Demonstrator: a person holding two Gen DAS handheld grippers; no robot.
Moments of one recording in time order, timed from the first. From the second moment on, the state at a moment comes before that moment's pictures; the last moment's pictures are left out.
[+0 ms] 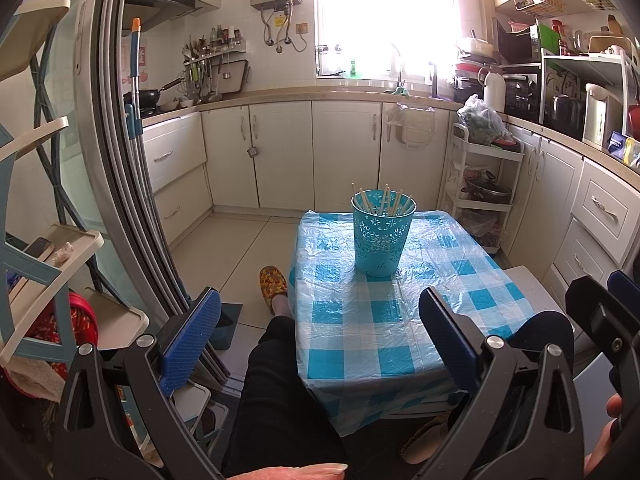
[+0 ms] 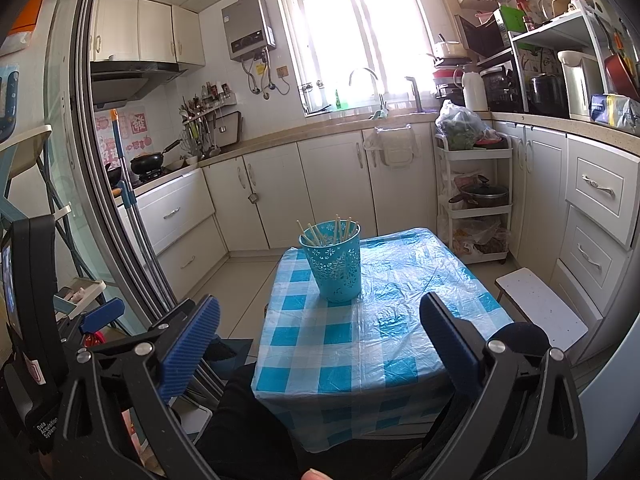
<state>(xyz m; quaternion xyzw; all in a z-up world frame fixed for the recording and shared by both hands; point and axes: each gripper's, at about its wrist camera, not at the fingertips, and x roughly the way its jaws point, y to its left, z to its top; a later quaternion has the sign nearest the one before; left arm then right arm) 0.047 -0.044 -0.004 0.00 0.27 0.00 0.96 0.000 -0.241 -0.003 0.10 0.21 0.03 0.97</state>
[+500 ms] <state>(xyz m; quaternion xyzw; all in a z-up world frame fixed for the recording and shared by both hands) 0.047 -0.045 -0.005 0.00 0.27 0.00 0.96 -0.001 -0.241 -0.002 0.10 0.21 0.03 0.97</state>
